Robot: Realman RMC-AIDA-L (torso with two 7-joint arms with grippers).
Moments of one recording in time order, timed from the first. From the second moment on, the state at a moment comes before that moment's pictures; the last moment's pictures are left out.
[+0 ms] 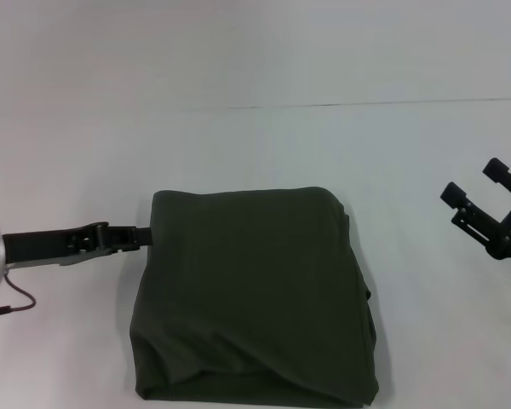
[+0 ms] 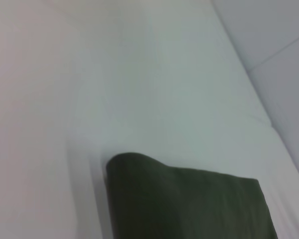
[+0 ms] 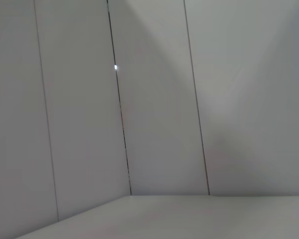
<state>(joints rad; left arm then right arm) -0.56 -2.09 0.55 0.74 2.26 1.43 -2.23 0.36 2.09 -0.19 -0.23 -1.75 -1.53 0.70</state>
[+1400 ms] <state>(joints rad) -0.21 -2.18 0.42 0.86 2.15 1.80 -1.05 0.27 2.09 -0.62 -0.38 -1.97 -1.61 0.68</state>
